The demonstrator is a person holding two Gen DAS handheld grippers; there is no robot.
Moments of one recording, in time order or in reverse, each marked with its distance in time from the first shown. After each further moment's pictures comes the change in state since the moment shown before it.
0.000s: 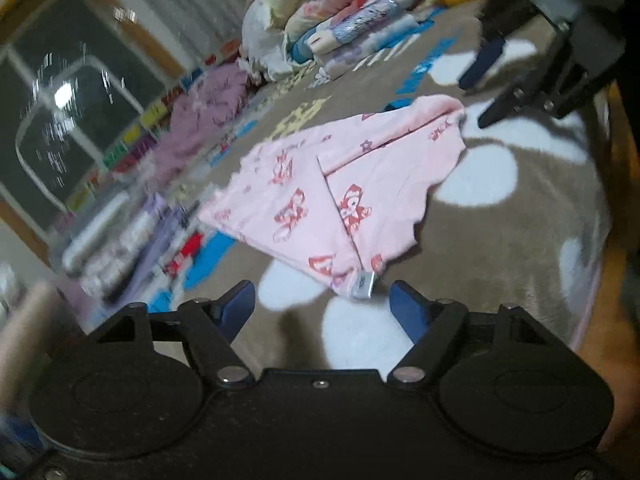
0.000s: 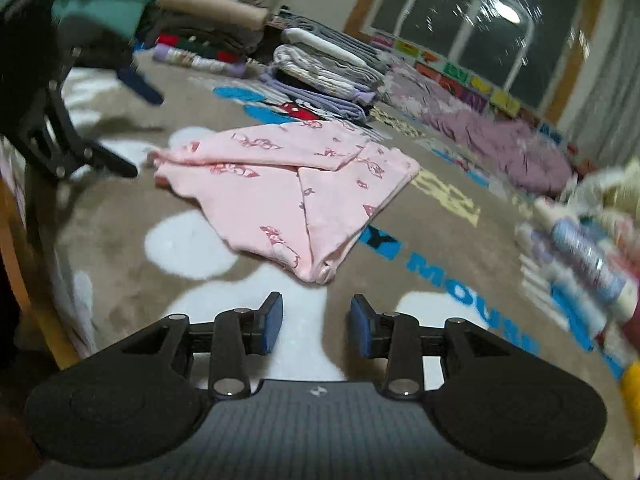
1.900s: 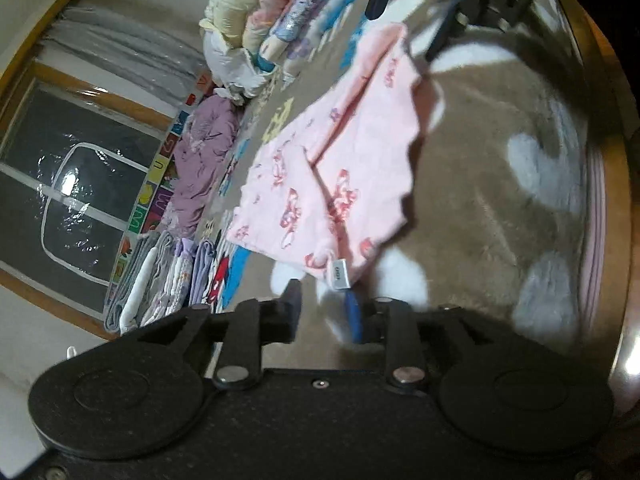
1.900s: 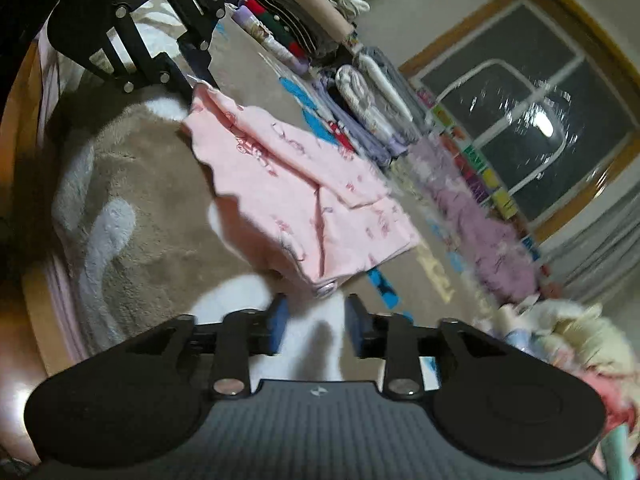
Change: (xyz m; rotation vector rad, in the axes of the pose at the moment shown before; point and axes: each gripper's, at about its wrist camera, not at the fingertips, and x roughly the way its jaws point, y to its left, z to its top) left arm -0.018 -0.026 -0.017 0.307 0.014 0.089; right arm -0.018 0.065 -0.003 -0.421 -0.046 -0.148
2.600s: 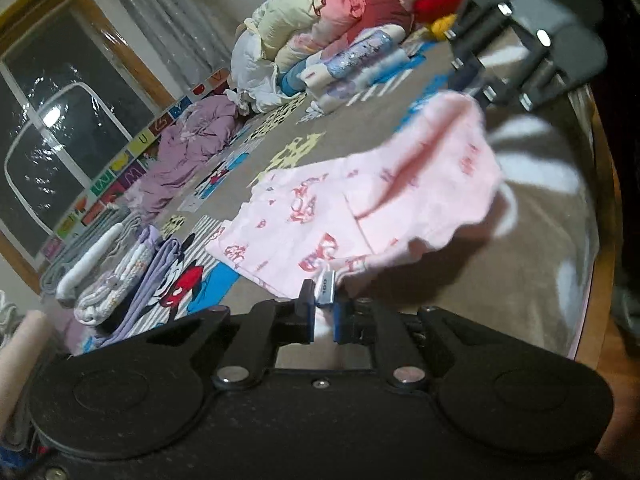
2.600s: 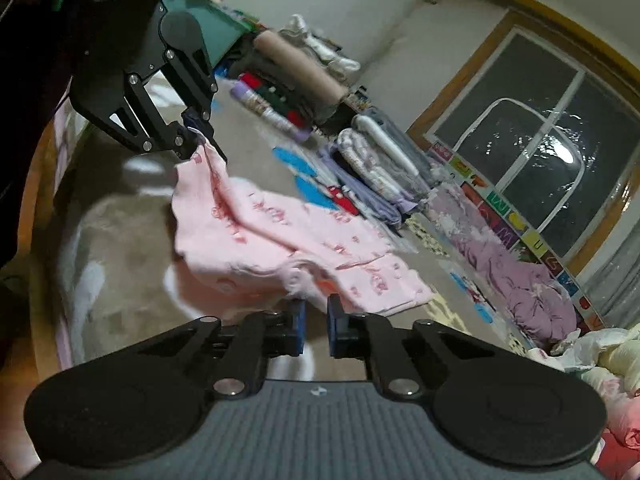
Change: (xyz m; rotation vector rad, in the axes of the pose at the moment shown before) left arm 0.021 0.063 -0.003 -0.336 -0.121 -0.175; right arm 0.007 -0.066 -0.011 0.132 -0.233 0.168
